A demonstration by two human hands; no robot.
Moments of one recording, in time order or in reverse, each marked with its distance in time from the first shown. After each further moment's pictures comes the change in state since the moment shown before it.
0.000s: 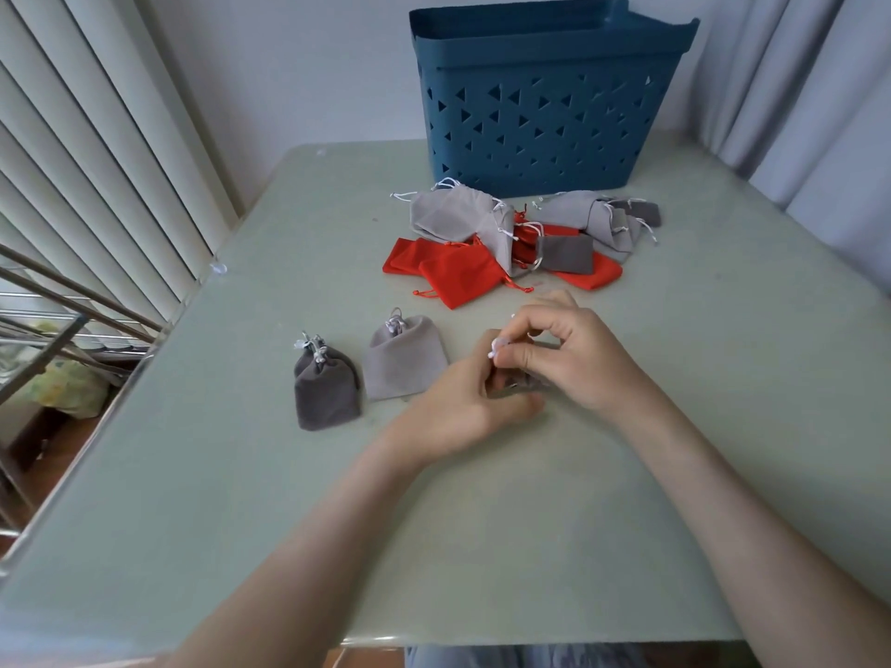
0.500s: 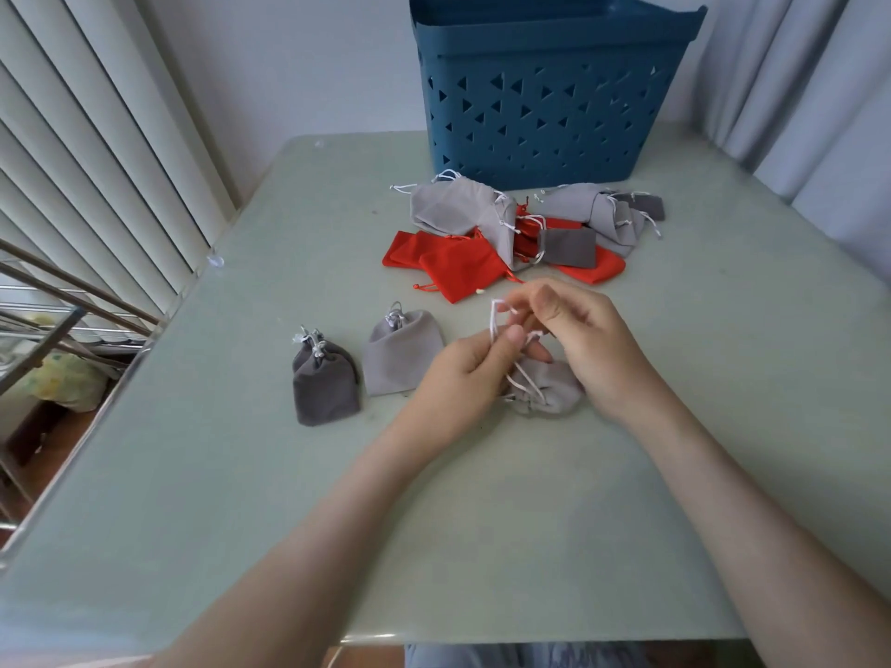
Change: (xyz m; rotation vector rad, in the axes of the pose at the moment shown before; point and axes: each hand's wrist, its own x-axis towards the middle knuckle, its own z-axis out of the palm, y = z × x) left_hand 0.003 0.012 0.006 -0.046 0.208 -0.011; right_hand 0.000 -0.005 0.000 0.322 0.089 0.045
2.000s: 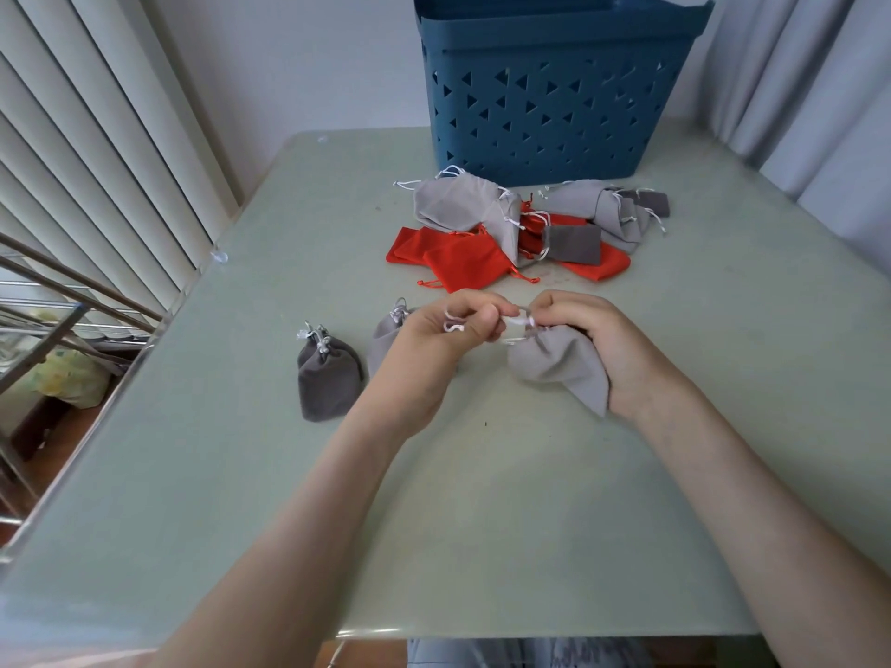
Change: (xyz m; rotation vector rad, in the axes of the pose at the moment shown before) left_hand 0.009 -0.002 -0.026 -0.358 0.072 0.026; right_hand 0.004 0.000 -0.004 0.357 -0.008 0.436
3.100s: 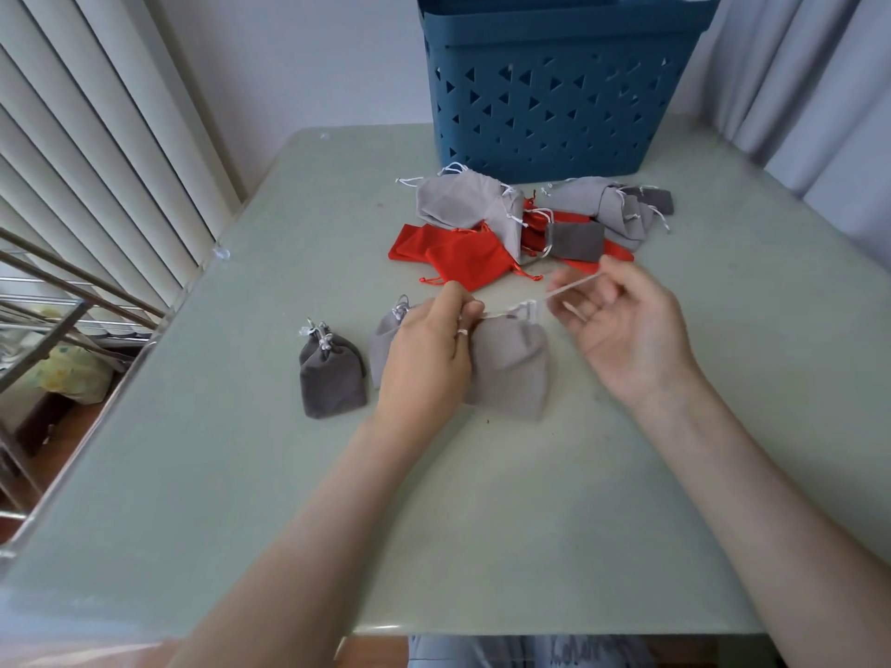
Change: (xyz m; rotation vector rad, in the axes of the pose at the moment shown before) left_hand -0.005 -0.010 0.002 0.838 0.303 0.334; right_hand 0.004 -0.003 -0.008 0.546 0.185 -0.177
